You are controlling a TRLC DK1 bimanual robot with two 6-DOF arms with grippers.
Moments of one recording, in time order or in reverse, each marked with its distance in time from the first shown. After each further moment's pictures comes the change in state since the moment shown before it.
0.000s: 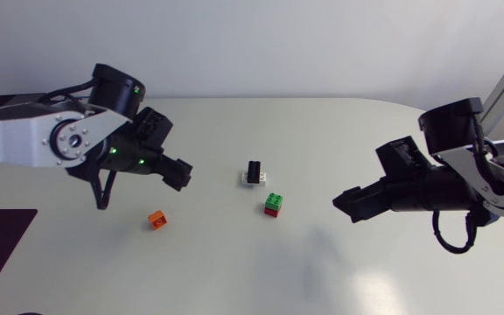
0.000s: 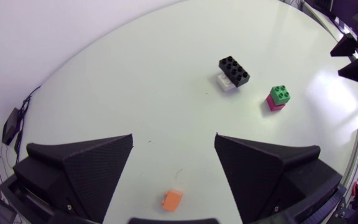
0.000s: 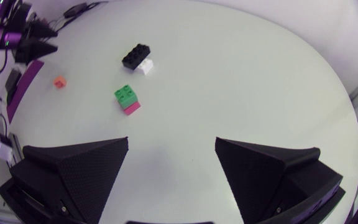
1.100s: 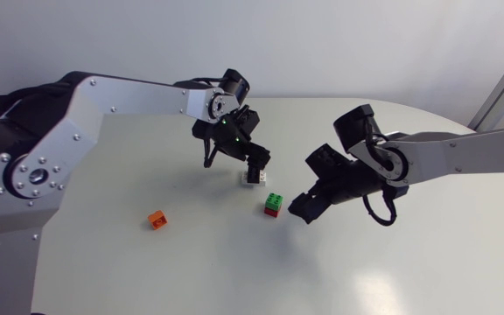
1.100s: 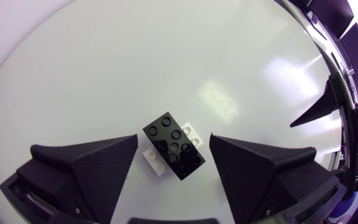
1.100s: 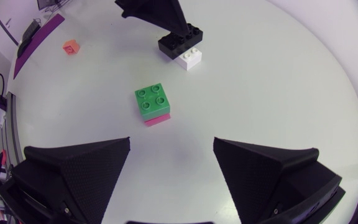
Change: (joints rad) left arm -0.142 0.771 0.835 -0.266 0.238 -0.096; right arm 0.166 0.443 0.195 0.119 -0.036 -0.156
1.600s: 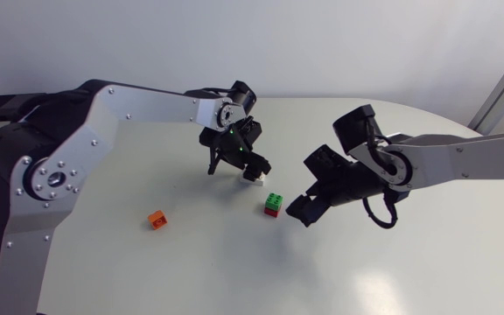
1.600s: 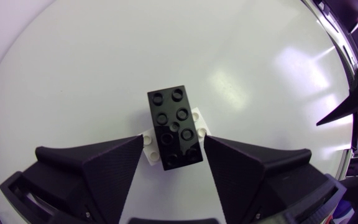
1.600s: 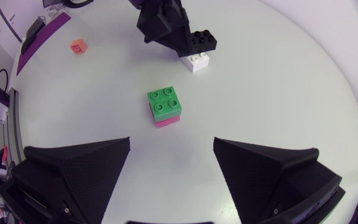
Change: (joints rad) left arm -0.026 0.039 0.008 -0.027 -0.090 -0.002; right arm 0.025 -0.040 -0.024 0.011 0.000 0.000
